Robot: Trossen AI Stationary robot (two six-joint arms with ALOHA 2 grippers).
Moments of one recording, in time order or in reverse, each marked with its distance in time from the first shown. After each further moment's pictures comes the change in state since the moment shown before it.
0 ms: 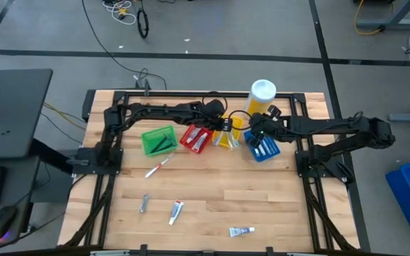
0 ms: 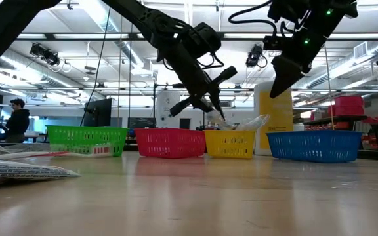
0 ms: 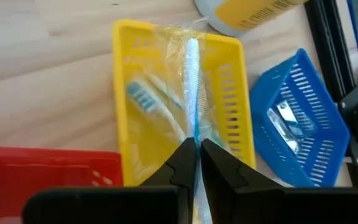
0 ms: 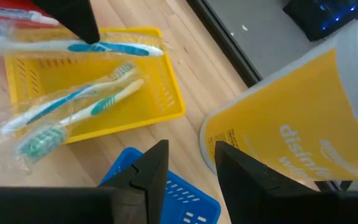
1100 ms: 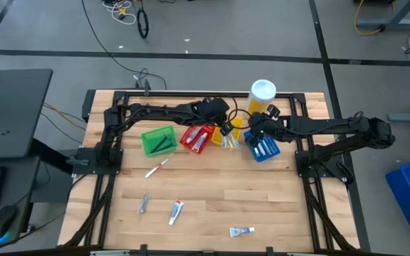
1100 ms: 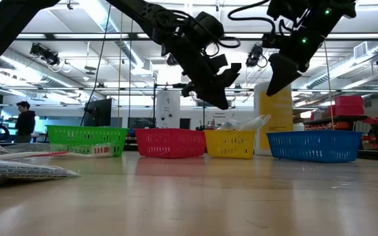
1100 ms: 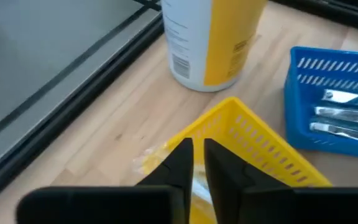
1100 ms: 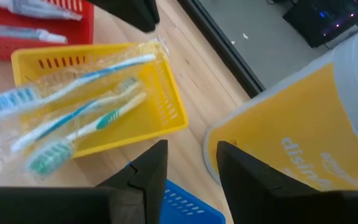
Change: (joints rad) left arm -0.007 -0.002 0.031 0.106 -0.265 0.779; right arm 0.000 0.000 0.000 0.043 -0.002 -0.004
